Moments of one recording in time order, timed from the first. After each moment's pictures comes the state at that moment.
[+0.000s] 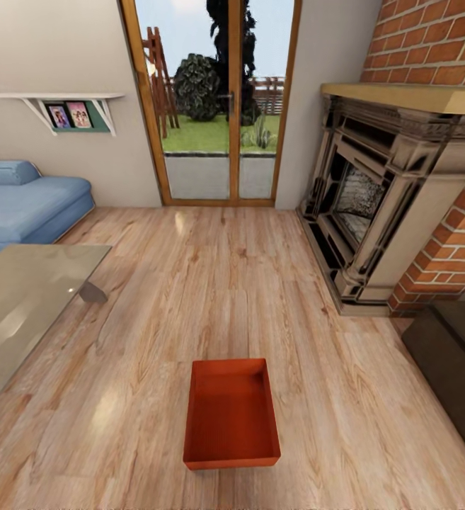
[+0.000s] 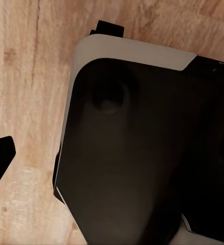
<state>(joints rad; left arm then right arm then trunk) -0.27 0.03 0.02 0.00 0.23 0.03 -0.03 -0.15 -0.01 0.17 0.02 -0.01 -0.14 -0.10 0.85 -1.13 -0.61</state>
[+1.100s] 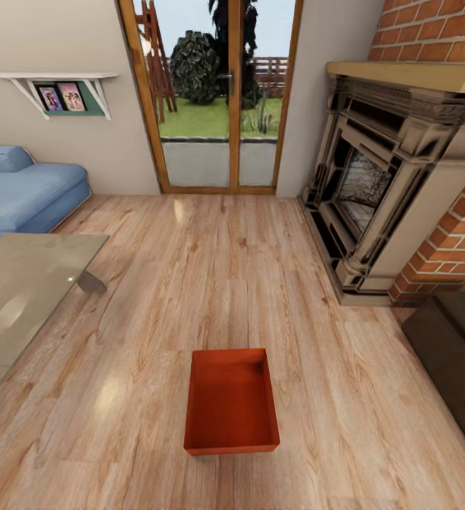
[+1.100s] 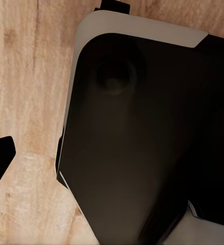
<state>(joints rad) -0.27 0.03 0.02 0.00 0.23 0.03 -0.03 -0.15 -0.01 0.17 0.02 -0.01 -0.14 -0.10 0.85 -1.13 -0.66</state>
